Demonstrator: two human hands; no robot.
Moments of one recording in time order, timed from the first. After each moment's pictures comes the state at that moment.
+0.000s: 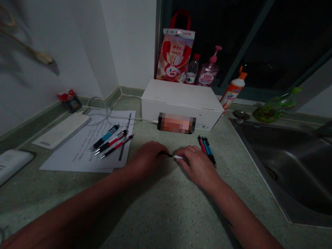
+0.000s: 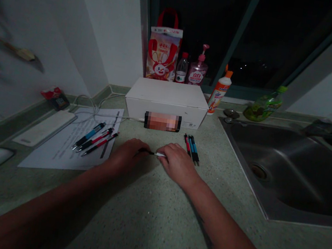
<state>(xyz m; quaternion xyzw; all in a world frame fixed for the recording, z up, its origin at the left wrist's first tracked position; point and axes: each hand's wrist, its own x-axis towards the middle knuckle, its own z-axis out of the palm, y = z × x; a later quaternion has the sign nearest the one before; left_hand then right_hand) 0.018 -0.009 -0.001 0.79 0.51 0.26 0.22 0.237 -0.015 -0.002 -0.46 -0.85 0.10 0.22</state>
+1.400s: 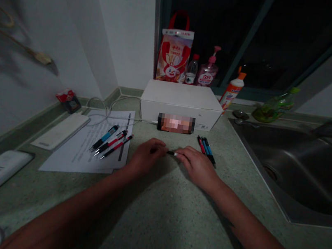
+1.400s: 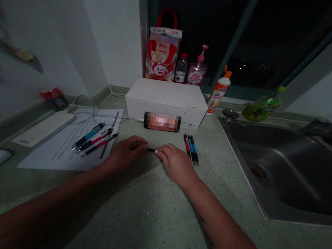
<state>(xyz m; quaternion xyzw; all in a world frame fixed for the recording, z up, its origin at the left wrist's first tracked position) 0.021 -0.008 0.002 0.65 0.55 0.36 0.38 0.233 -0.018 0.000 -0.48 -0.83 0.15 0.25</state>
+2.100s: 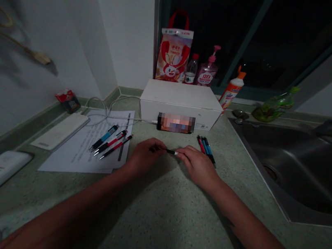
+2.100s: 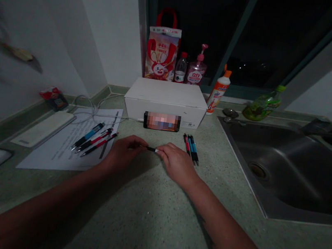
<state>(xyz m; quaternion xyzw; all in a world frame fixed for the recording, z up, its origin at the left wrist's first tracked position) 0.019 -0.008 0.005 0.65 0.55 0.38 0.36 0.234 -0.018 0.000 -0.48 -0.83 0.14 0.26</state>
